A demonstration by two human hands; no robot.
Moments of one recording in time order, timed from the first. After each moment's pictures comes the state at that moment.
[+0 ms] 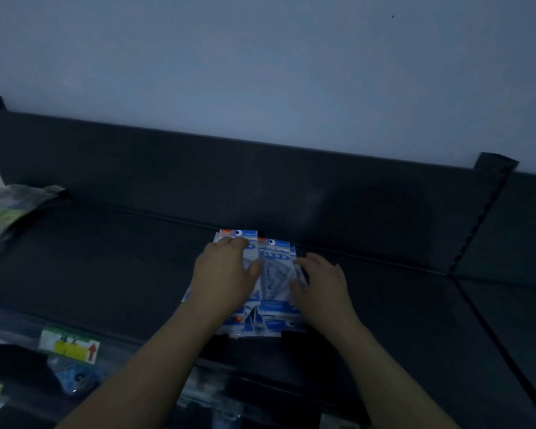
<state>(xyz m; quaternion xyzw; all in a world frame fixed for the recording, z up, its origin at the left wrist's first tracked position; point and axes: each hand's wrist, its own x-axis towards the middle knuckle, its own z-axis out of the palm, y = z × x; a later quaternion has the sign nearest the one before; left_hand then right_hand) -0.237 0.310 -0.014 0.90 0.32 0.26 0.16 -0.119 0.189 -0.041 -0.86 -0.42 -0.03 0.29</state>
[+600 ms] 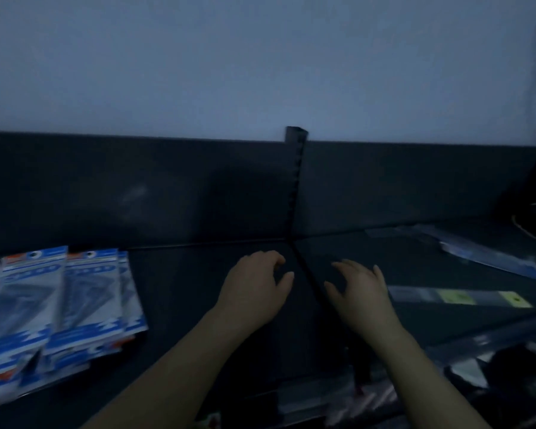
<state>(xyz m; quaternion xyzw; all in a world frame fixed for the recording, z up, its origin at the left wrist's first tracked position) -0.080 0.102 -0.025 0.94 0.02 0.18 0.27 -0.018 -0.077 -0.040 -0.96 -0.17 -0.12 0.17</state>
